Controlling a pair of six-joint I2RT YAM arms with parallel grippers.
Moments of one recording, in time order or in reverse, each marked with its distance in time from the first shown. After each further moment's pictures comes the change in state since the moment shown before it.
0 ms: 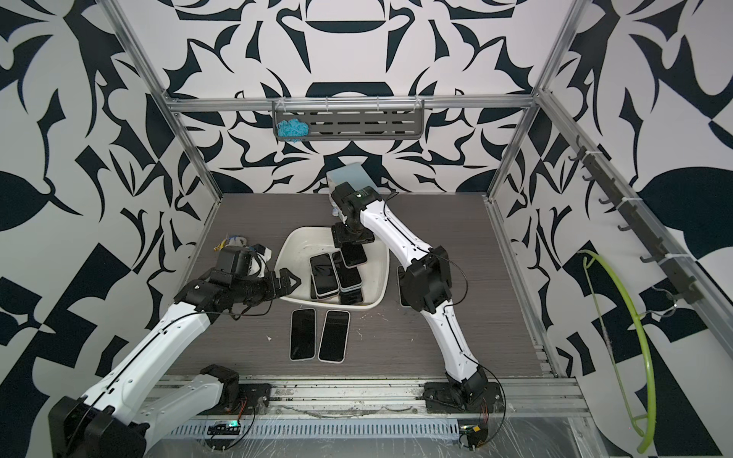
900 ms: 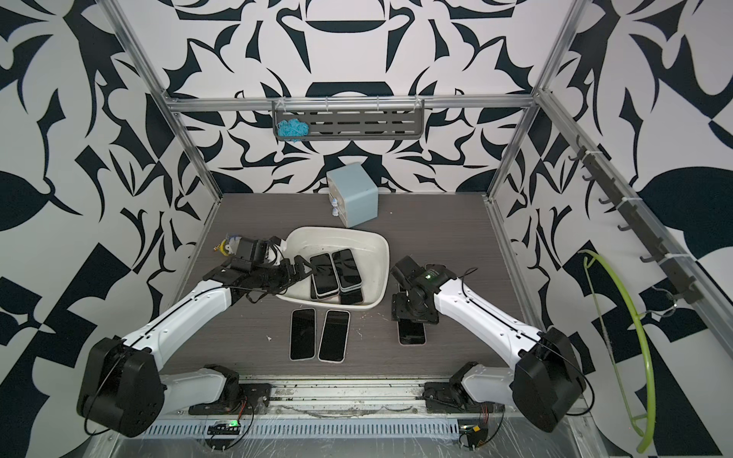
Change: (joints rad) left arm 0.000 0.207 -0.002 0.259 0.127 -0.087; right arm 0.007 -0.982 -1.397 0.287 0.038 0.336
